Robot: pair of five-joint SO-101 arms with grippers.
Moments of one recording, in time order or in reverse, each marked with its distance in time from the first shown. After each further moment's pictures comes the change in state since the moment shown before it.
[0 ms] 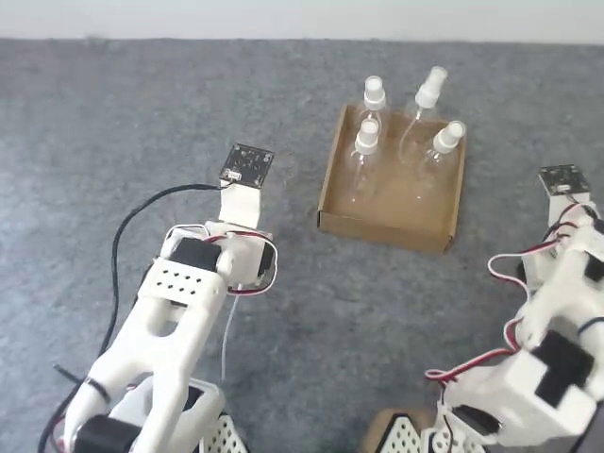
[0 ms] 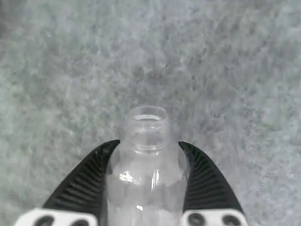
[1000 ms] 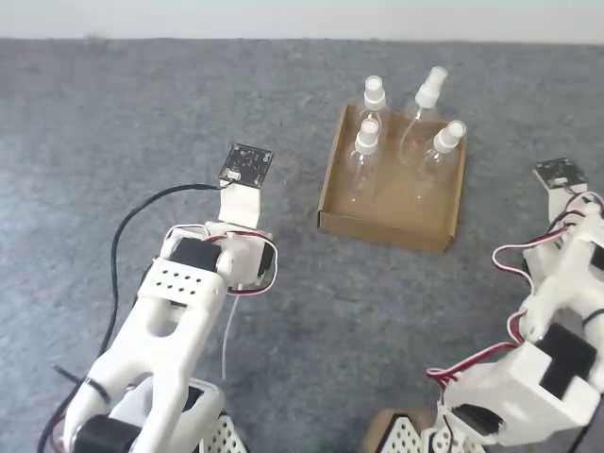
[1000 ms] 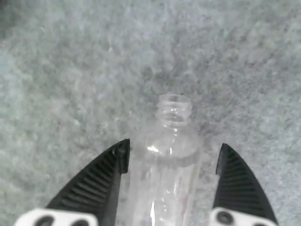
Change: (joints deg) left arm 0.0 0.0 0.0 0.0 0.3; right arm -0.4 2.6 -6.6 6.9 4.9
